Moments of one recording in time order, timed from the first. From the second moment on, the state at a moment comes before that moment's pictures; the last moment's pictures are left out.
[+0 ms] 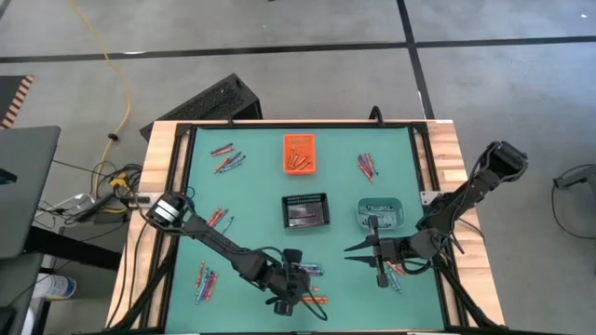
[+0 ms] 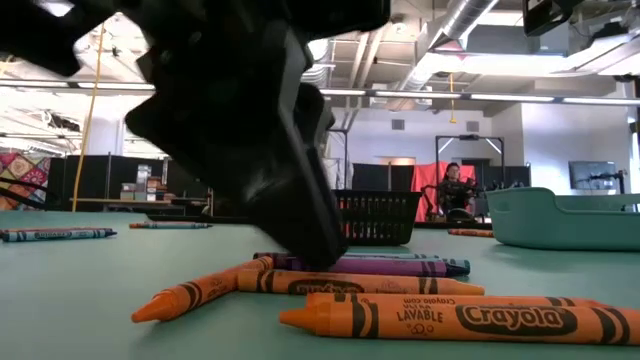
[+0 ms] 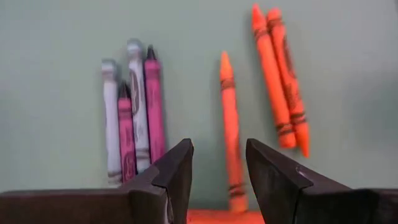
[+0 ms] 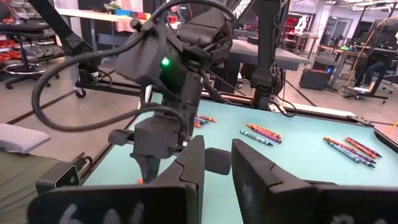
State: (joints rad) left arm -0.52 2.10 1.42 -0.25 -0.21 -0.27; right arm 0.74 1.27 0.47 0.73 0.65 -0.05
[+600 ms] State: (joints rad) left arm -0.51 2.10 1.42 -0.35 -0.19 -0.23; right arm 0.74 1.27 0.47 0.73 0.65 -0.05
